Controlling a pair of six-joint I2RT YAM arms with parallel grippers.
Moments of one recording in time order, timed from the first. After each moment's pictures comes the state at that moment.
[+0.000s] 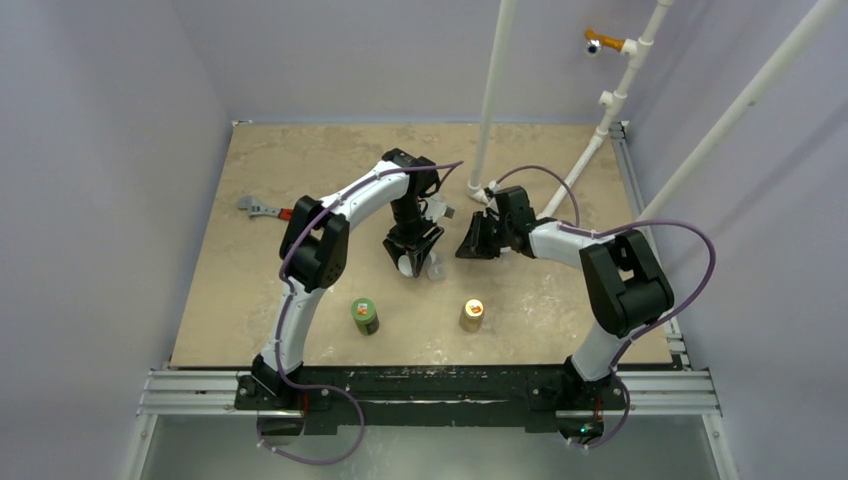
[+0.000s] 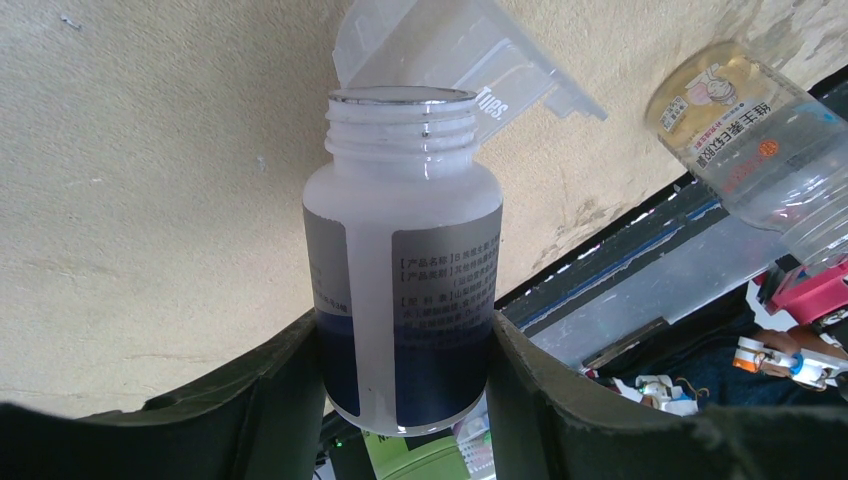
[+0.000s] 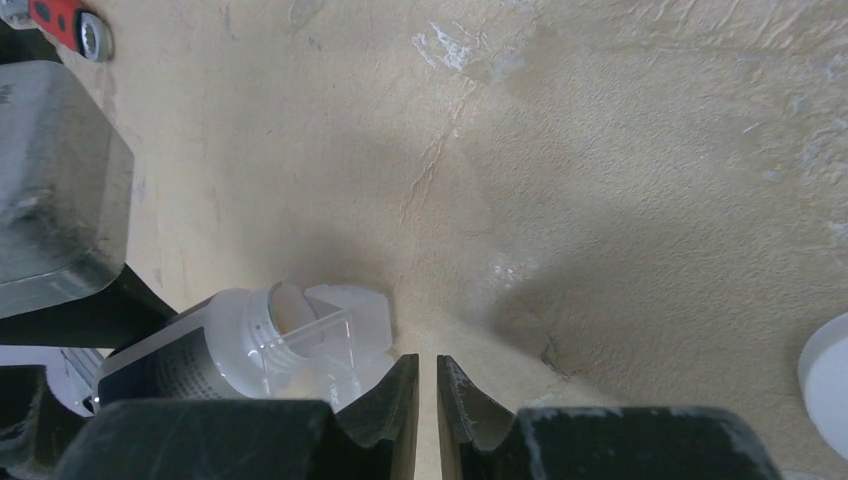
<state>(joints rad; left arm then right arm) -0.60 2.27 1.96 -1.43 0.39 0.06 0.39 1.71 0.90 -0.06 -0.41 0.59</state>
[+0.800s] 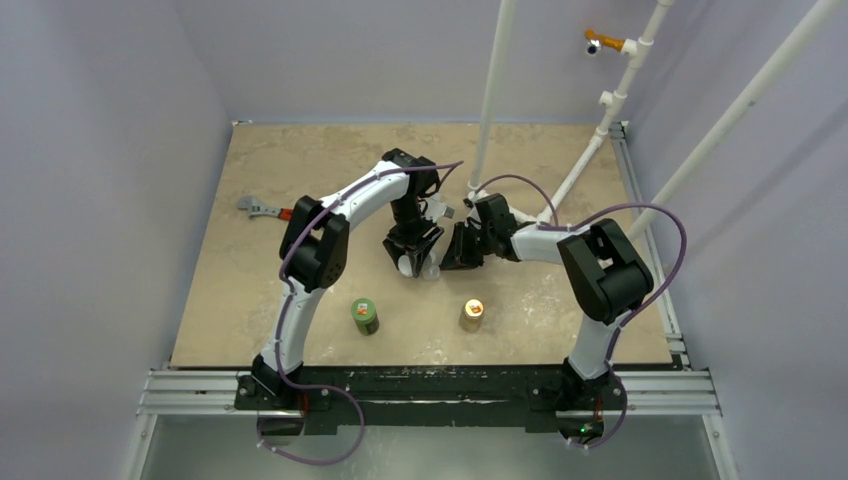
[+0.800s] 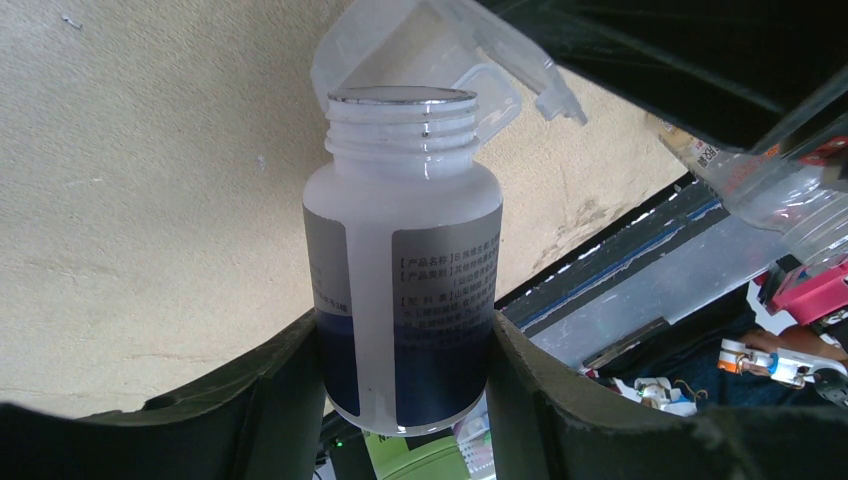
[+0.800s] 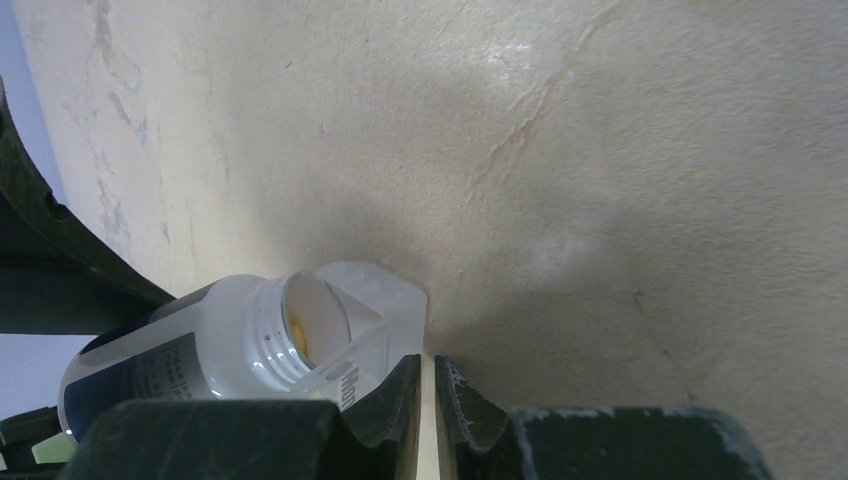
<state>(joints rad) -0.60 2.27 1.96 -1.43 0.39 0.06 0.47 1.82 0.92 0.00 -0.48 0.63</state>
